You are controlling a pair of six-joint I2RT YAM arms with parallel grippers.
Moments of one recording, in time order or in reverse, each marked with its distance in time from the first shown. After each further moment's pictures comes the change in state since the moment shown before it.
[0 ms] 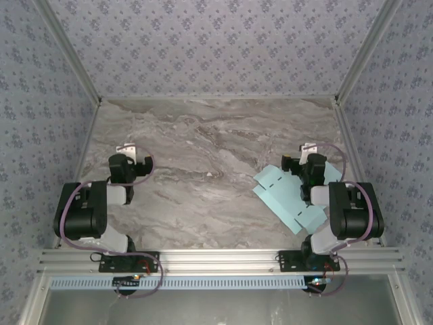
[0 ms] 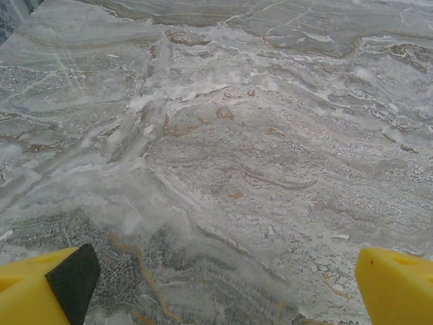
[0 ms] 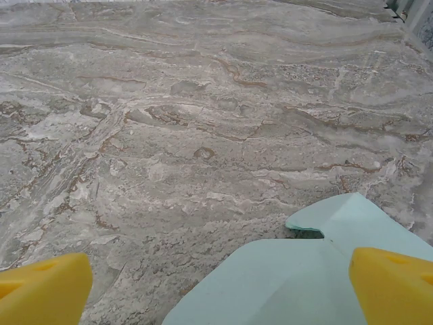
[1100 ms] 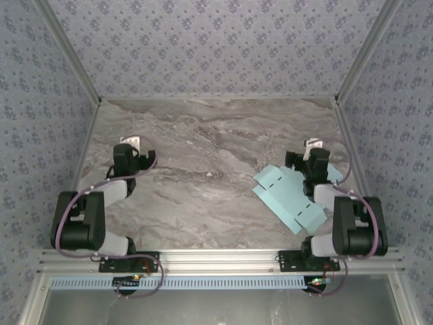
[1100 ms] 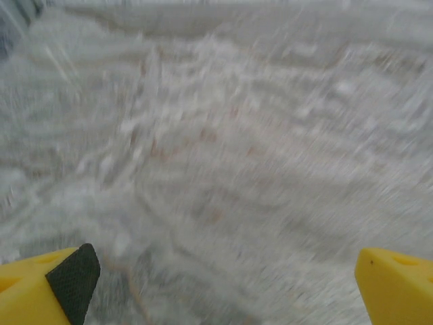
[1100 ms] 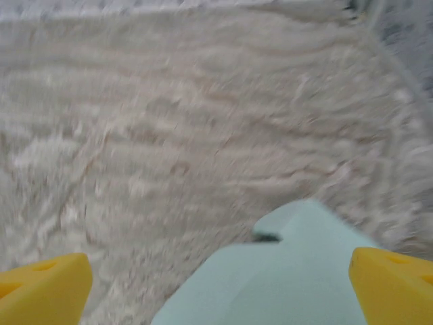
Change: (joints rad) left arm -0.114 -0.159 0.183 -0.375 -0.115 -0.025; right arm -0.001 -0.195 0.124 -0.337 0.092 0.072
